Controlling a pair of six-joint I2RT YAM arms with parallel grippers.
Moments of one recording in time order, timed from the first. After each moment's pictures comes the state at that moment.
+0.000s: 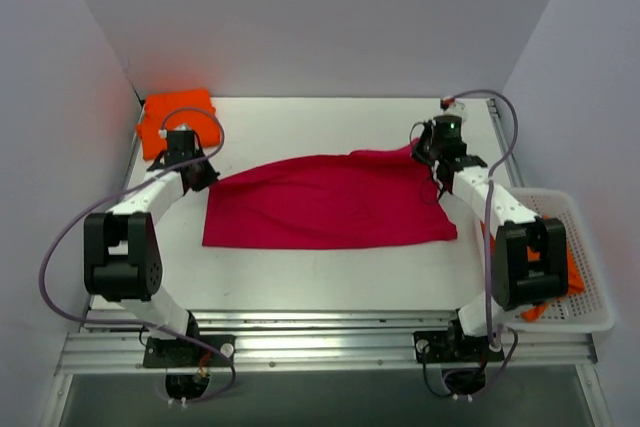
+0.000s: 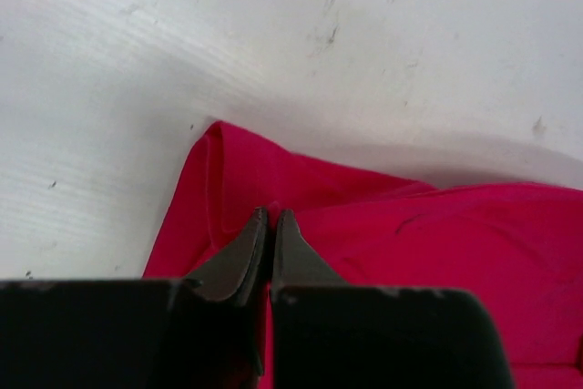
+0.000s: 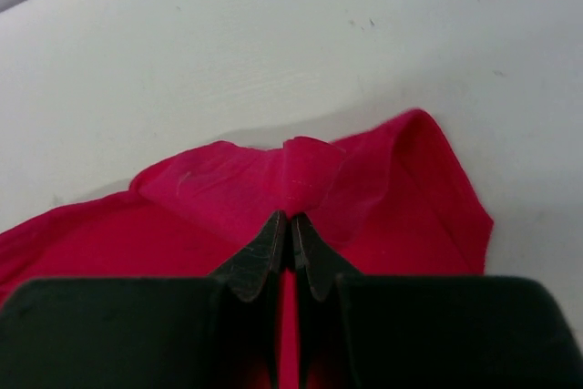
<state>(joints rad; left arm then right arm) -0.02 1.68 1.12 -0.28 -0.01 -0.56 0.13 1.59 1.08 -0.05 0.07 0.44</state>
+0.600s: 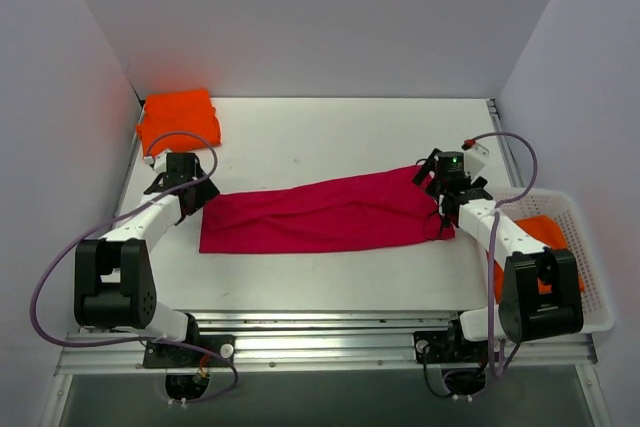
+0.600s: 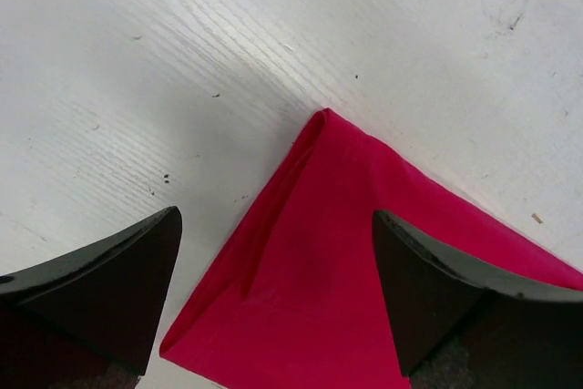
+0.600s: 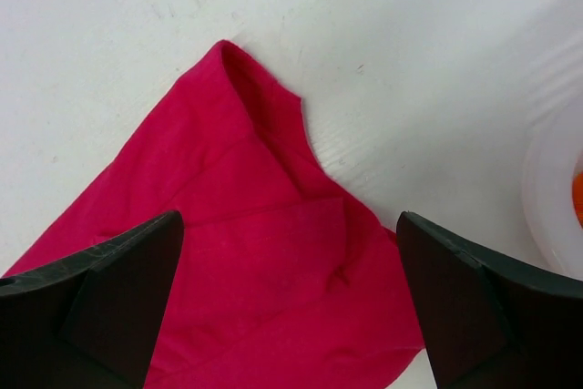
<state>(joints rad) -0.04 1.49 0.89 -0.32 -0.29 -0.64 0.13 1.38 0.75 -0.12 0.37 0.62</state>
